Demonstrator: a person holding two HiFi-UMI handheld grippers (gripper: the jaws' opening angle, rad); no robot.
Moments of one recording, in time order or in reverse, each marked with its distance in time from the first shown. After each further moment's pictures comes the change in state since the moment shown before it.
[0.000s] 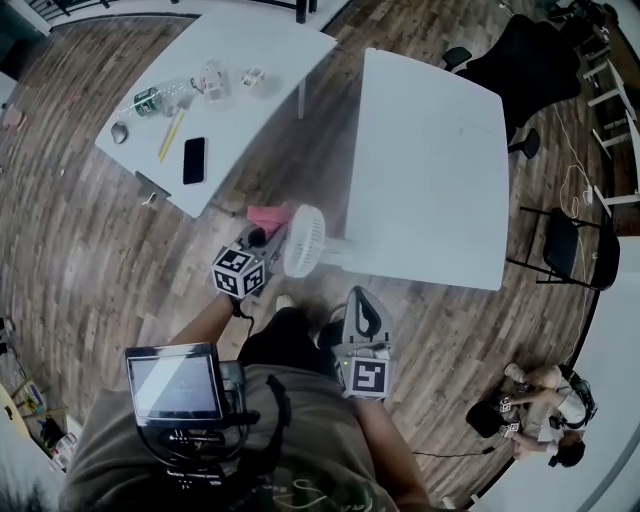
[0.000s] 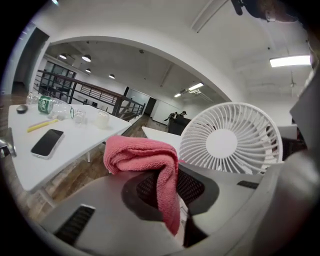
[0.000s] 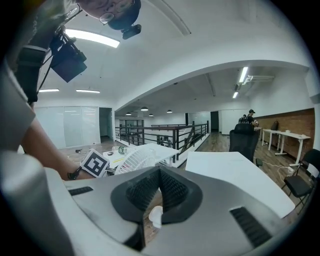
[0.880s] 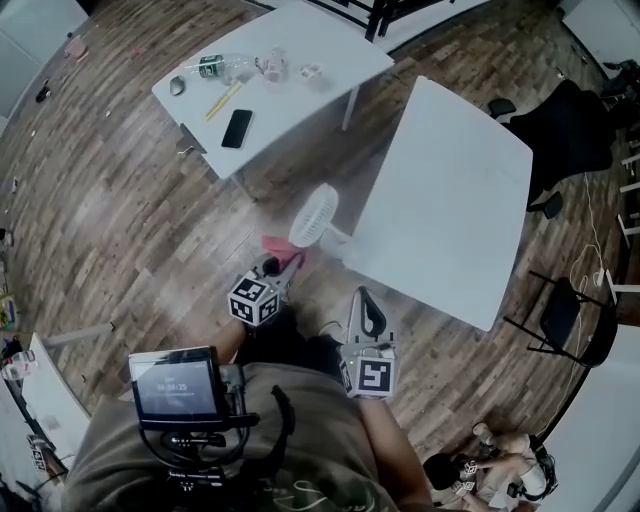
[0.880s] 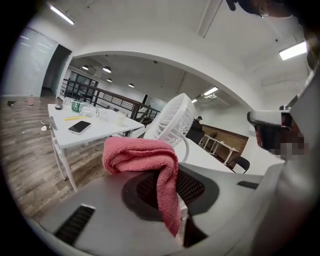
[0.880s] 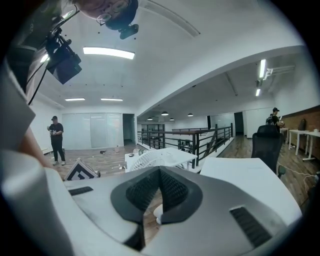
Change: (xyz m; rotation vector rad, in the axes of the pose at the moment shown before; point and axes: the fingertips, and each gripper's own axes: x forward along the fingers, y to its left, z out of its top) left arm -0.064 -0.097 -0.066 -0.088 -0.085 0.220; right arm -0.041 -0.016 0.004 -0.043 -0.056 0.270
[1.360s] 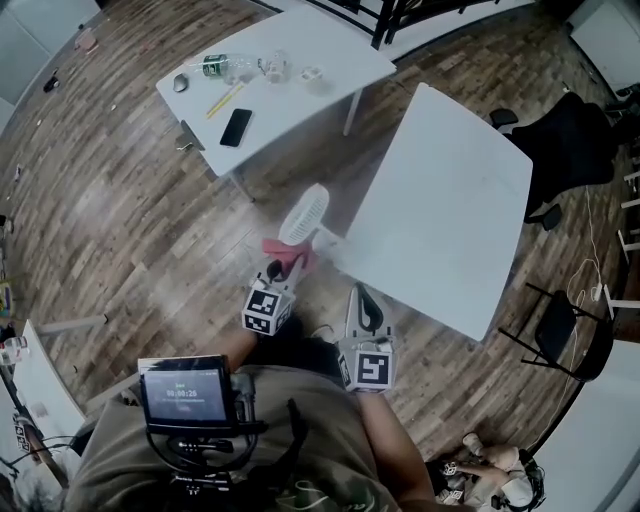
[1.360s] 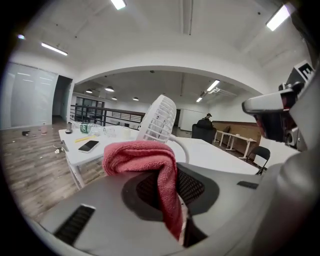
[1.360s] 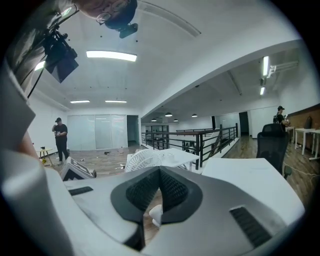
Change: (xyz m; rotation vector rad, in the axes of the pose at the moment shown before) left arm 0.011 -0.023 0.009 0.172 -0.080 0.201; right arm 0.007 -0.023 -0.009 0.001 -0.031 0.061
